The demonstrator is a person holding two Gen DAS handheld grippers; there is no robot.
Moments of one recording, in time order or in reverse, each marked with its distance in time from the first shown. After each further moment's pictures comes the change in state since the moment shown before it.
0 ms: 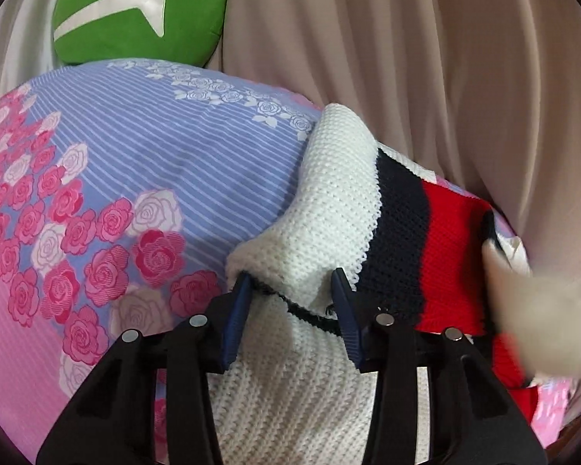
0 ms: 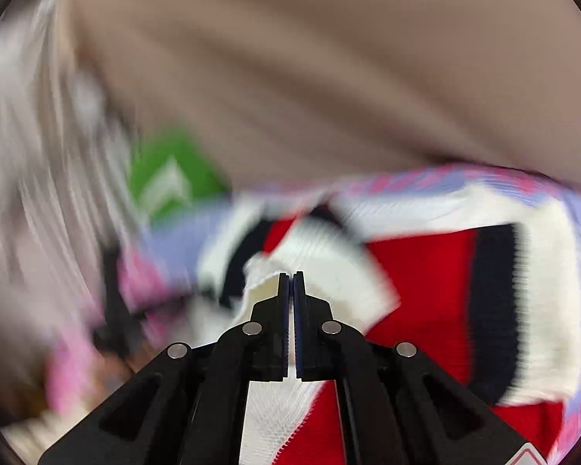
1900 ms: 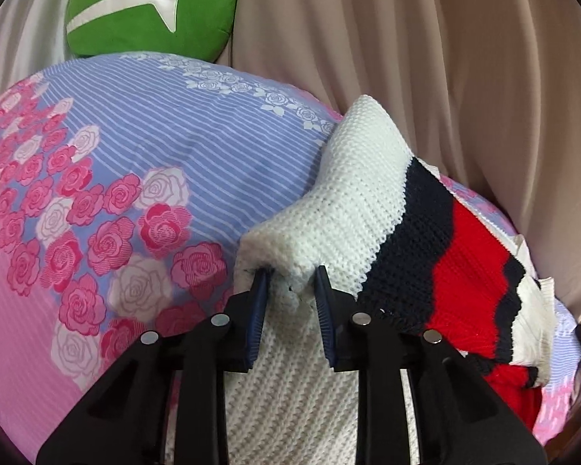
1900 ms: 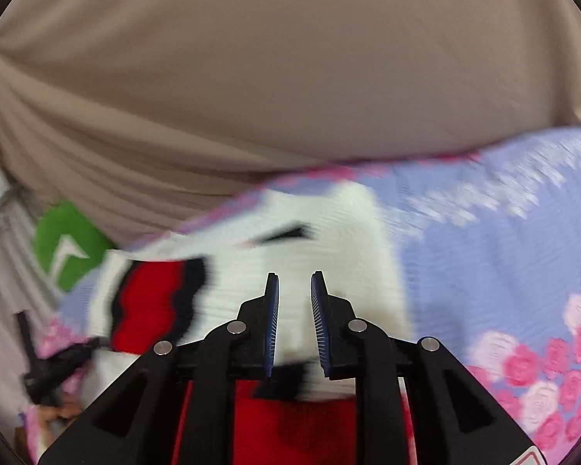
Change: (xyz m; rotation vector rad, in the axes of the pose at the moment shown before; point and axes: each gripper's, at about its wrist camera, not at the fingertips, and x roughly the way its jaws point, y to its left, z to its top) left arm -0.012 -0.009 -0.022 -0.029 -0.016 0.014; right arm -0.028 -0.013 0.005 -0.023 -0.009 -0.264
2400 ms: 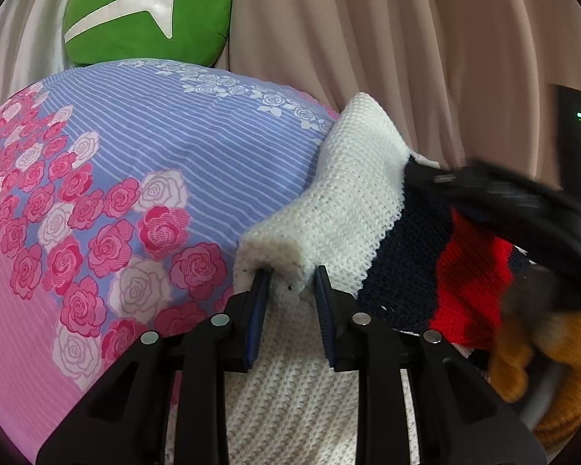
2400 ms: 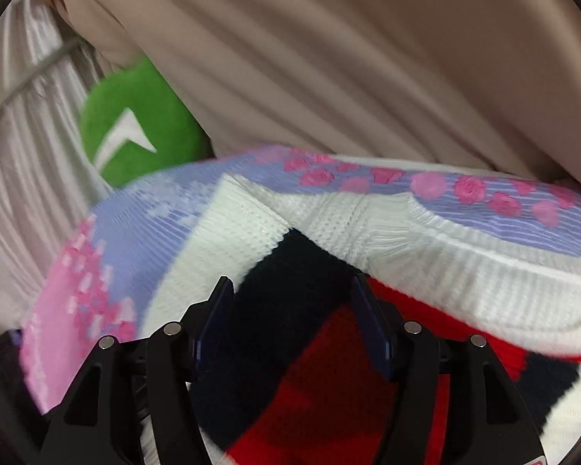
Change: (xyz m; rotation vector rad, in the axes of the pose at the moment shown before) left arm -0.002 -0.005 -0.005 0.026 -0.007 0.011; right arm 0.226 0.179 -0.005 -0.351 0.336 0.085
